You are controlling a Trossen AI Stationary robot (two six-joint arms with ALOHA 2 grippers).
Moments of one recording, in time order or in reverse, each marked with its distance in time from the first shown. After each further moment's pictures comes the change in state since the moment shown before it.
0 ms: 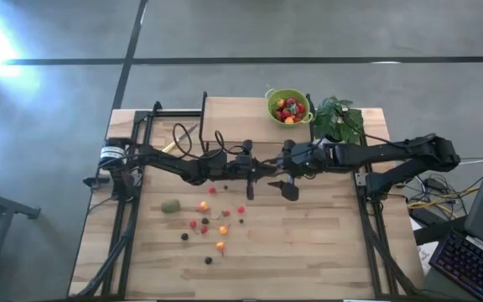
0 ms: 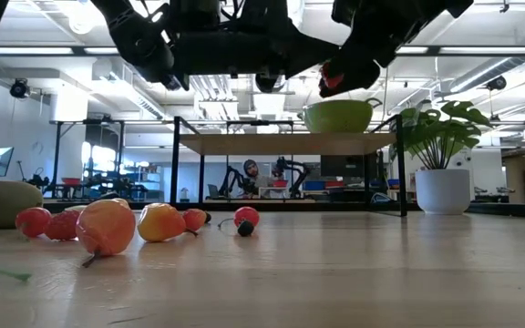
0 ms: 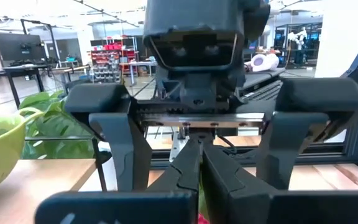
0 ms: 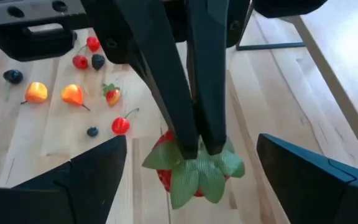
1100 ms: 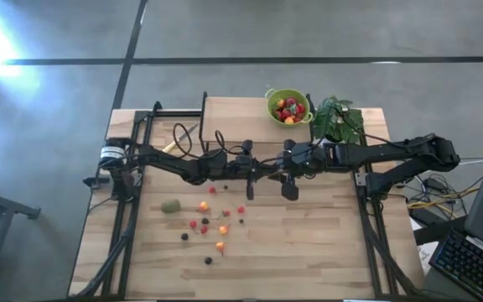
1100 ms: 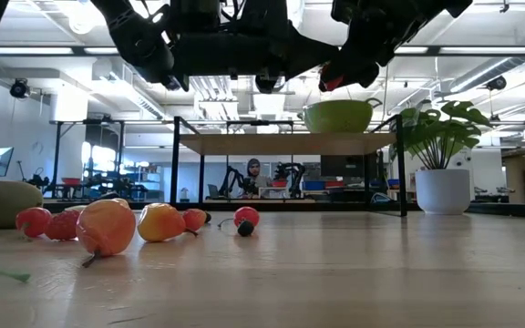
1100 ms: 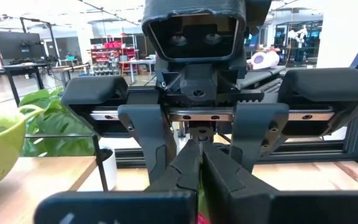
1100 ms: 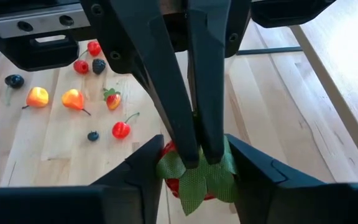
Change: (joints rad) left arm 0.000 0.001 -0.001 -0.007 0.003 0.002; right arm 0.000 -0.002 0.002 0.010 0.000 0.000
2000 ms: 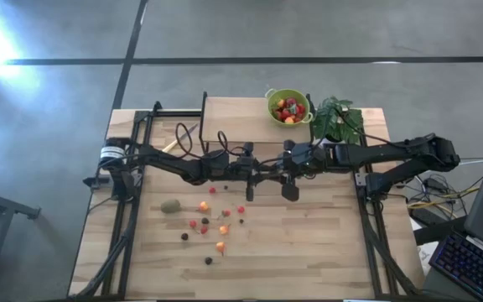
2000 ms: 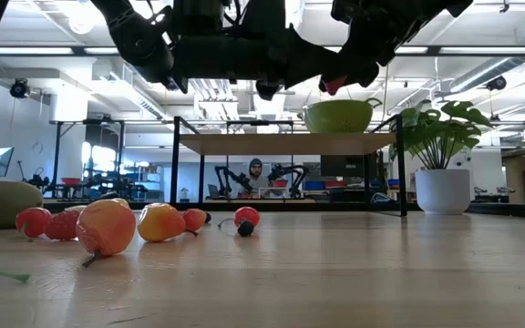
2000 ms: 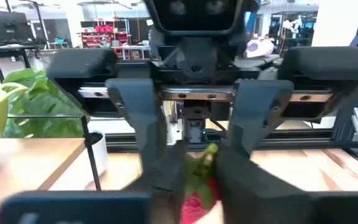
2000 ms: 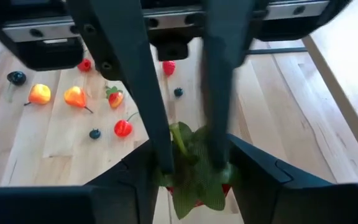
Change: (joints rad) left arm -0.002 0.000 0.001 -0.062 0.029 -0.032; right arm 0.000 -0.001 0.000 -0.001 -0.002 -0.010
